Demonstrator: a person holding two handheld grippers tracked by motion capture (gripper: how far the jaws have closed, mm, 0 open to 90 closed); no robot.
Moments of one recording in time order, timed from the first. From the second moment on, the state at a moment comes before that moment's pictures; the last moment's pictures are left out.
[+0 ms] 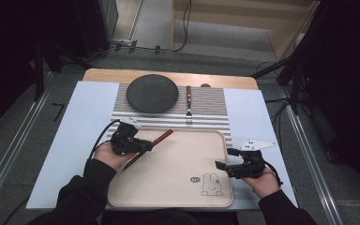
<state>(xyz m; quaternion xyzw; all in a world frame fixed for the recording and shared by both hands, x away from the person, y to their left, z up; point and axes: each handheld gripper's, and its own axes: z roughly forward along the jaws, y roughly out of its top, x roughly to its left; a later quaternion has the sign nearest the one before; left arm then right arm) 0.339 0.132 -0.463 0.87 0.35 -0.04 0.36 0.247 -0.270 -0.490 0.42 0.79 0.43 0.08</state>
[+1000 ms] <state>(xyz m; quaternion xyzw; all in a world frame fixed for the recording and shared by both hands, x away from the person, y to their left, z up) 0.339 0.128 -0.482 0.87 0.33 -0.03 0.37 0.248 -0.268 -0.490 0.42 0.80 0.43 0.08</state>
